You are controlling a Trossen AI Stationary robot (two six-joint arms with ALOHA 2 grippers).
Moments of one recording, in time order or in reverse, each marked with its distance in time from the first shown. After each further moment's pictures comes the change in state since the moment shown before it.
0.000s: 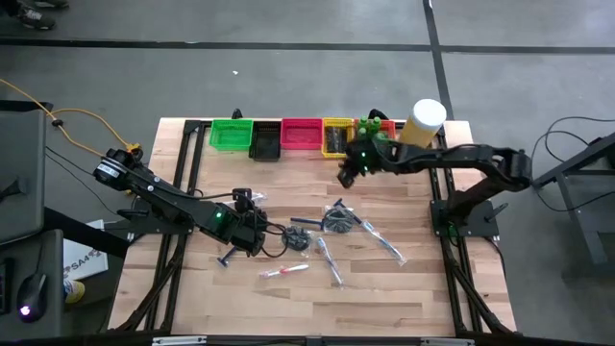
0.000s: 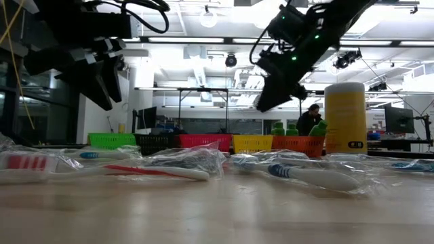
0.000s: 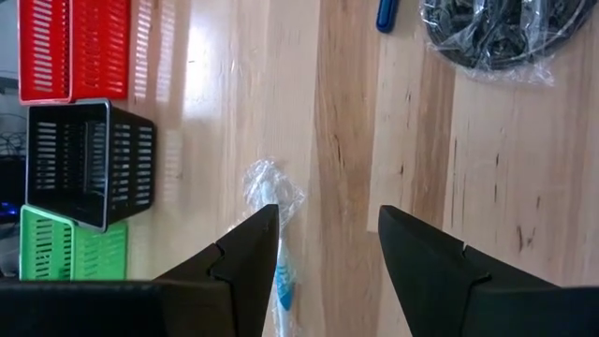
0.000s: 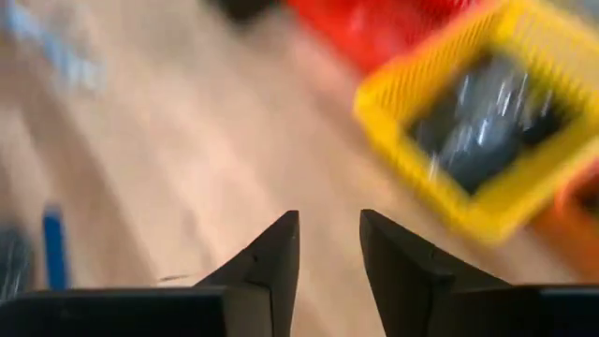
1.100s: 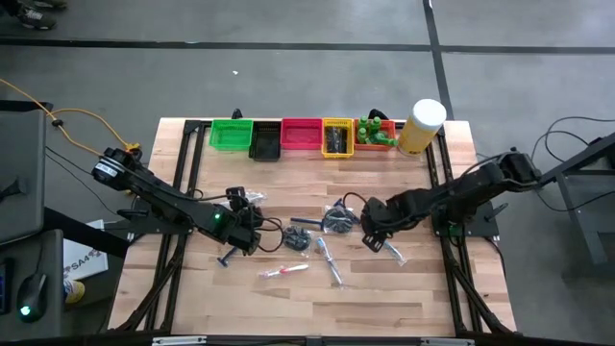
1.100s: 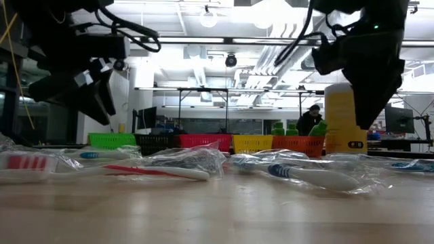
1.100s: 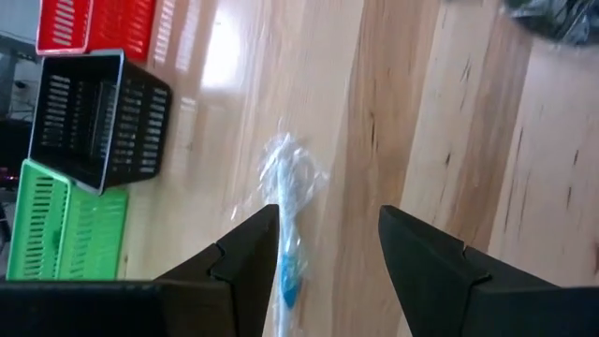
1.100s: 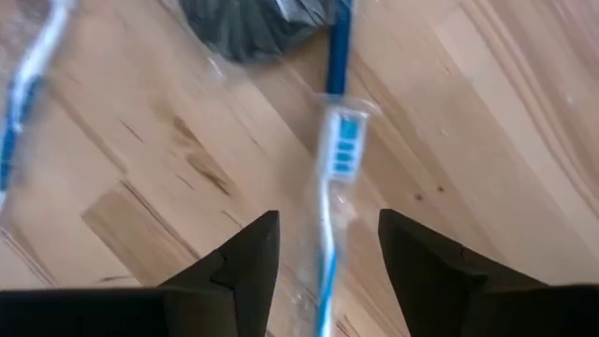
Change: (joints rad) left arm 0.000 -0.020 -0.137 0.094 -0.078 -0.114; right arm 0.587 -0.038 -0.001 -0.608 -0.021 0.623
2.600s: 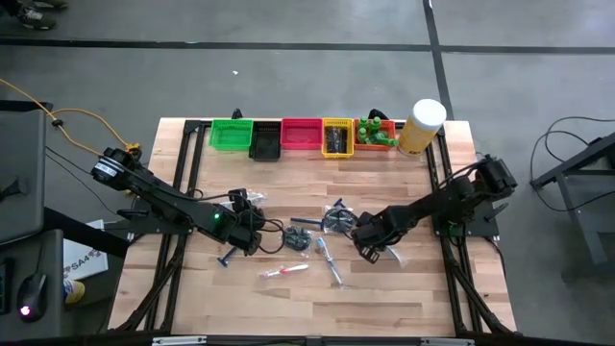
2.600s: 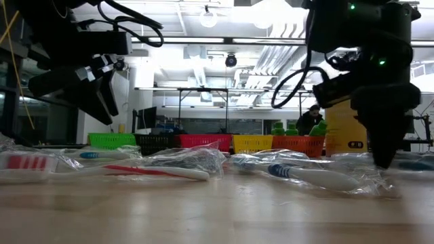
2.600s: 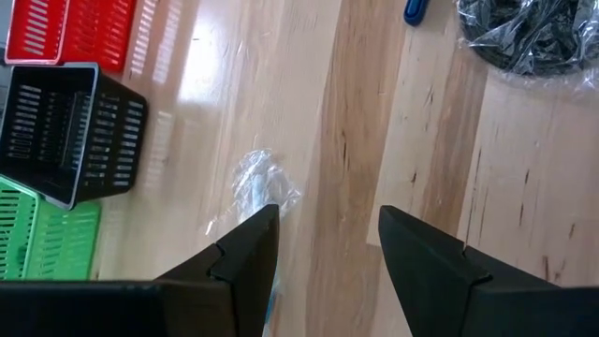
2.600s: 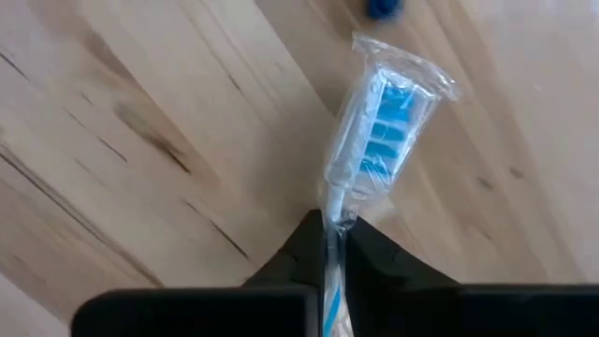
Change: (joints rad) left arm 0.000 -0.004 0.000 0.059 0.038 0.015; right arm 0.059 0.228 0.000 0.045 -0.026 -0.004
